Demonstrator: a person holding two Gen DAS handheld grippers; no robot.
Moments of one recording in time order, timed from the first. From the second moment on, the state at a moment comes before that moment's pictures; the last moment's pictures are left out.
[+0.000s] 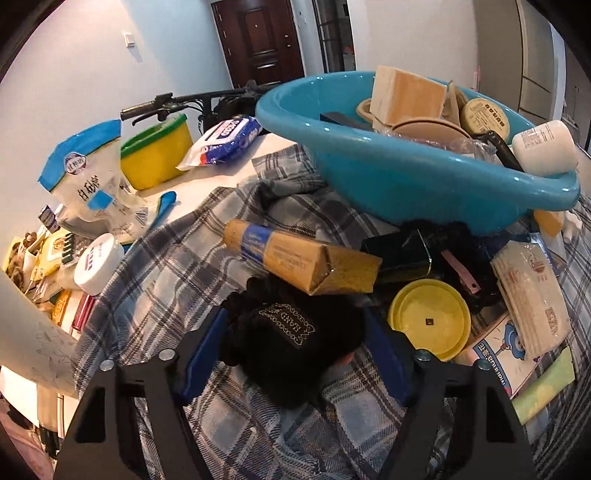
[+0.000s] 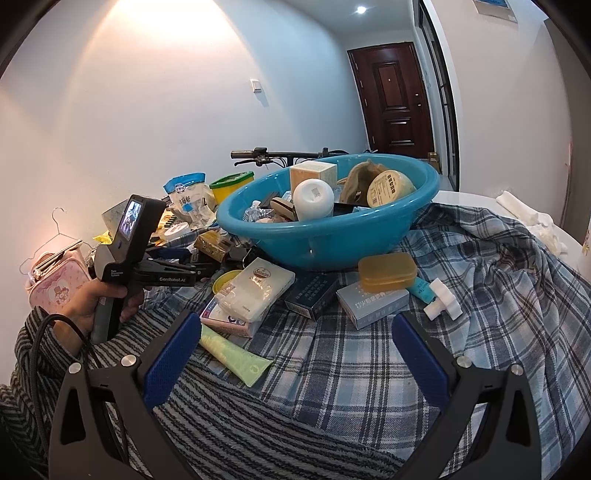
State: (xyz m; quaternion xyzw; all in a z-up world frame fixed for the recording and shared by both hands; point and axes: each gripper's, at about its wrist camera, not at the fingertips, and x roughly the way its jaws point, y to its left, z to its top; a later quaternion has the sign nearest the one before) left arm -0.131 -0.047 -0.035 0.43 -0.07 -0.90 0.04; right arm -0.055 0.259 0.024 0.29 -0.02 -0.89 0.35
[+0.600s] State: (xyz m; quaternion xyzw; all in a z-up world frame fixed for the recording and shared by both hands) left arm -0.120 -0.044 -0.026 0.43 -0.05 -0.90 0.01; right arm -0.059 0.261 0.021 0.29 -0.02 -0.89 0.35
